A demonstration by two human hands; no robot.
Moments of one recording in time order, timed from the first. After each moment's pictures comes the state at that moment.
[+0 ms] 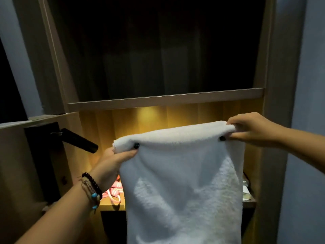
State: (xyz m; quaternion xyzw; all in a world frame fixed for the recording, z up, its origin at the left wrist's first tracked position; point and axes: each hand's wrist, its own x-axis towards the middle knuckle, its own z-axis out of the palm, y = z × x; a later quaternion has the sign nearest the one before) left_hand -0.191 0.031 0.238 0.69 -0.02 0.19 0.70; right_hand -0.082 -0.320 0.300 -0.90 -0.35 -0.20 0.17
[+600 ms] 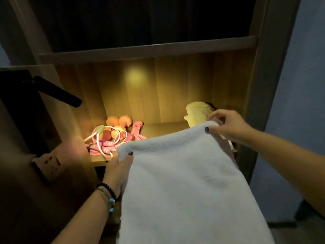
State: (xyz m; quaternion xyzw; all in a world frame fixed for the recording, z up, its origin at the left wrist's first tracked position) left_hand -0.203 0.000 0.089 0.67 0.21 0.18 0.68; right_hand -0.086 -0.302 0.172 -0.88 -0.17 -0.08 0.44
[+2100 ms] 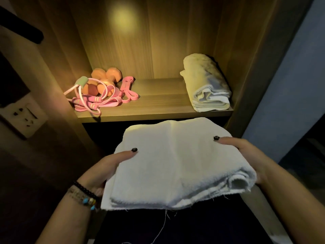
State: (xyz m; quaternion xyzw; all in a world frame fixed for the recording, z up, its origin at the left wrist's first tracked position) left_hand -0.271 -0.013 0.050 0.57 0.19 -0.22 0.76; right_hand -0.181 -0.337 0.051 -0.55 0.09 0.36 0.74
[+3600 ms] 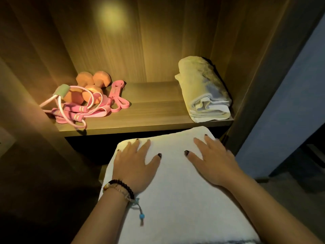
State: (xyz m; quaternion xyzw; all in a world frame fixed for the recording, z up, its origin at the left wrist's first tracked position) left_hand -0.176 -0.060 0.011 0.98 0.09 0.01 0.16; right_hand -0.124 -0.283 0.017 -0.98 -0.09 0.12 0.14
